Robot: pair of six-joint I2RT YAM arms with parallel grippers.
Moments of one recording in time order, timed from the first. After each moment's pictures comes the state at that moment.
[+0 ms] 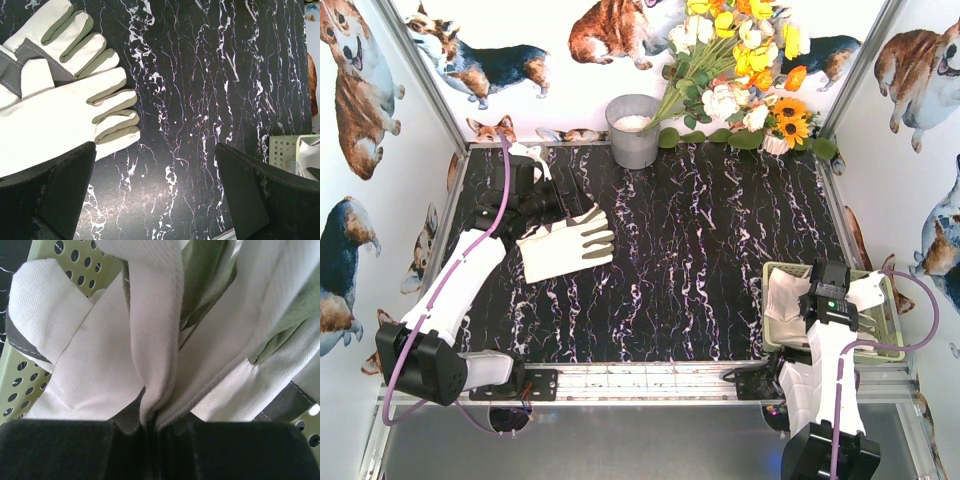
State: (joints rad) left arm -0.25 1.27 1.16 -0.48 0.20 -0.51; right arm -0.32 0.67 0.47 -0.79 0.41 0.87
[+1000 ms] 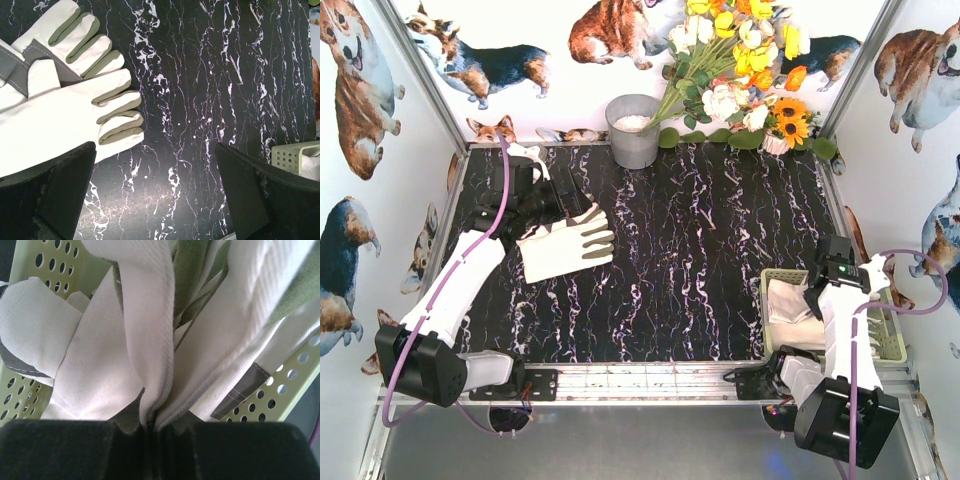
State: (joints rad) left arm -0.24 1.26 1.15 -0.48 0.18 -0.51; right arm -0.32 0.92 0.69 -1.02 0.46 0.84
